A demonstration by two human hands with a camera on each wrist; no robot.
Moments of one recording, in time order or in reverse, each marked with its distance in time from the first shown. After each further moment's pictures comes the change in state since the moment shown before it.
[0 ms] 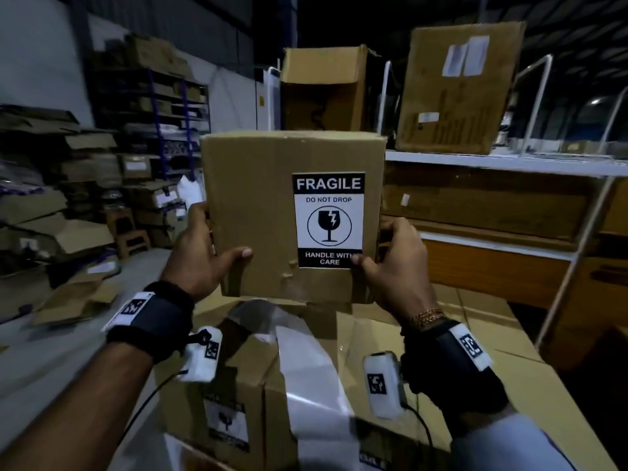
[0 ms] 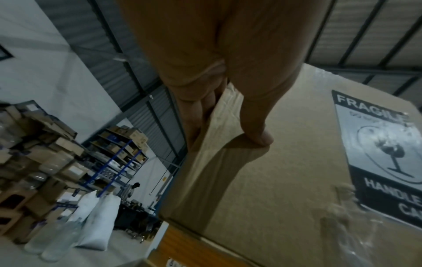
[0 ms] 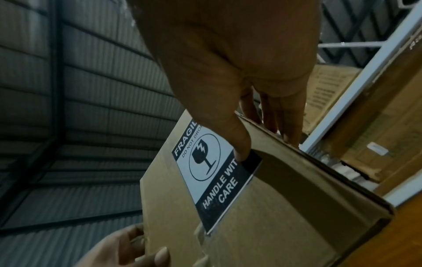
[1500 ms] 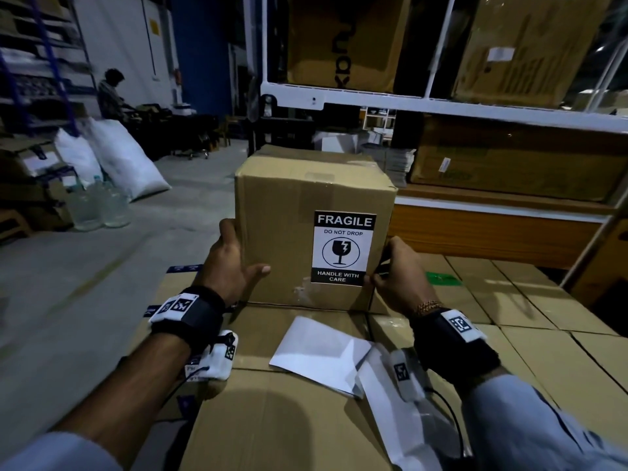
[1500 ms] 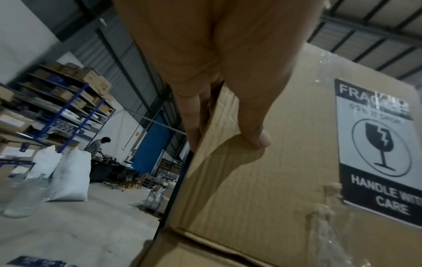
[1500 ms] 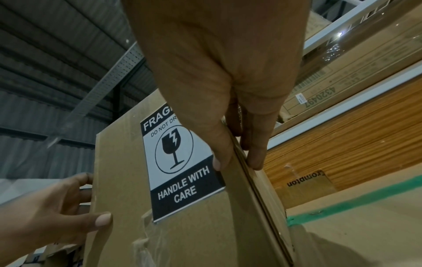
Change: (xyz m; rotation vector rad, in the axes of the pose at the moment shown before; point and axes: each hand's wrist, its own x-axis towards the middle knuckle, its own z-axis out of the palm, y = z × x) left_hand 0.174 -0.237 0.070 0.097 -0.383 -0.054; right_hand 0.083 0.071 0.241 -0.338 -0.108 0.292
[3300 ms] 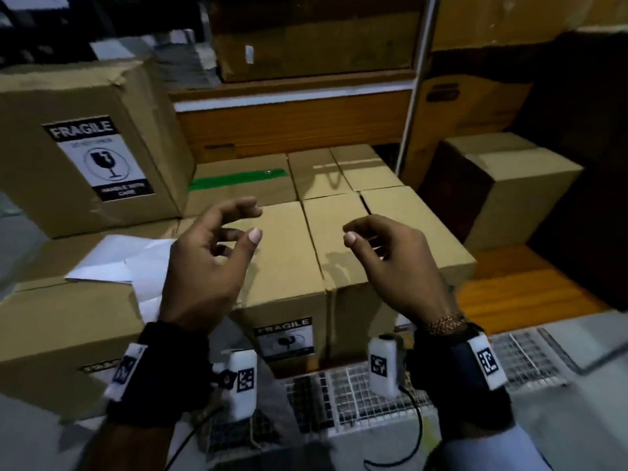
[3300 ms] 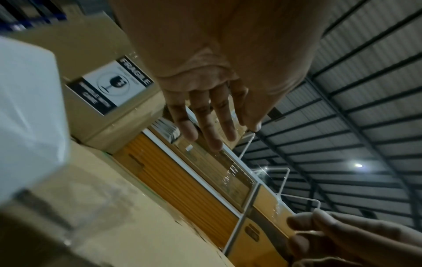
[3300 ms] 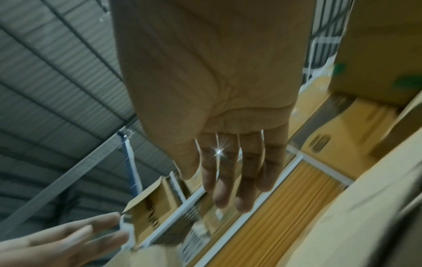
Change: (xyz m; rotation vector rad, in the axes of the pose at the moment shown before) left_hand -0.279 0.280 0.159 -0.457 -0.128 0.267; right_hand -0.255 0.209 -0.254 0.199 0.111 0.011
